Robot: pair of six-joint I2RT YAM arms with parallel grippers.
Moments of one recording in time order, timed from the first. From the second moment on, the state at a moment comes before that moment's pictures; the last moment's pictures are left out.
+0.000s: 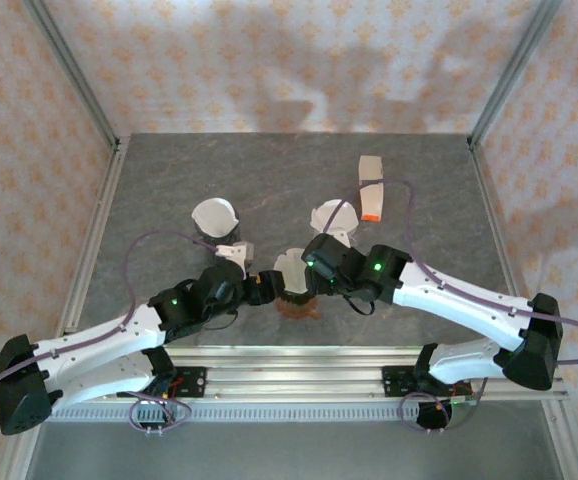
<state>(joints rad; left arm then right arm) -0.89 0.94 0.55 -0.19 -0.13 -0.91 1.04 1.26 1.13 -0.96 0.28 0.79</state>
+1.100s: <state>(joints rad) -0.89 0.95 0.55 -0.18 -0.13 -0.91 0.98 1.21 1.11 -0.89 0.22 0.78</state>
